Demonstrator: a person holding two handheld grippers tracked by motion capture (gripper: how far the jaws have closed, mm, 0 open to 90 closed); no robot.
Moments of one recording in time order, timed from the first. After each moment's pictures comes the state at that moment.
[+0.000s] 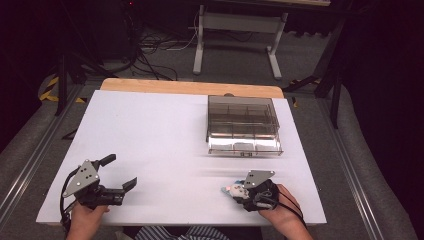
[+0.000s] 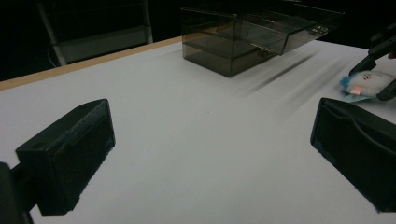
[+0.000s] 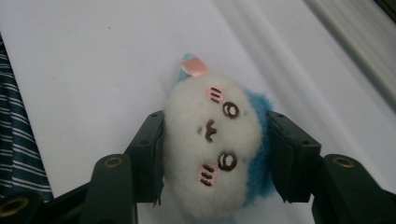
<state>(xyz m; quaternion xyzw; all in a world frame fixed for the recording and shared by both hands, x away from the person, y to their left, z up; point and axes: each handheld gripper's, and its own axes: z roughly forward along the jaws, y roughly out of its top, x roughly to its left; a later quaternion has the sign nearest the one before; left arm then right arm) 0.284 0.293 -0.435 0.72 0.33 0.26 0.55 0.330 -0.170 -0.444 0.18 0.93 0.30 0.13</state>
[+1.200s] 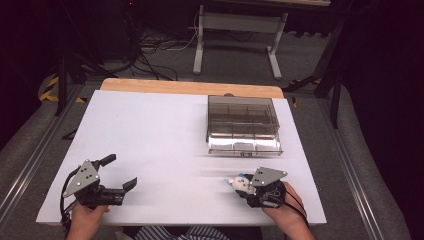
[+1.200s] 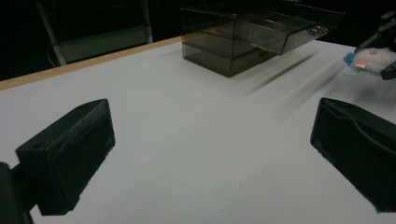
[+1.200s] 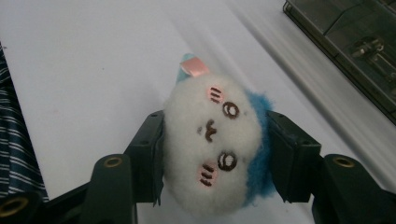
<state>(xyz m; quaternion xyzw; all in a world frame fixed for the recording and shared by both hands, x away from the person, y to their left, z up) 0.284 0.293 -0.435 0.72 0.33 0.26 0.55 0.325 -0.180 -0.425 0.19 0.90 0.35 0.17</state>
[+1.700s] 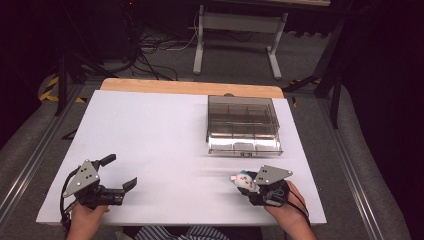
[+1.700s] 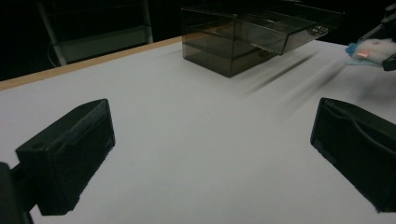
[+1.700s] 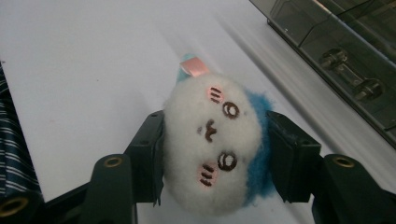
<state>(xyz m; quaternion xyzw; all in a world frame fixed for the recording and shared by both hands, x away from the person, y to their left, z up) 0.284 0.293 -0.435 0.72 0.33 0.26 0.55 0.325 -0.186 -0.417 0.20 0.89 0.36 0.18</state>
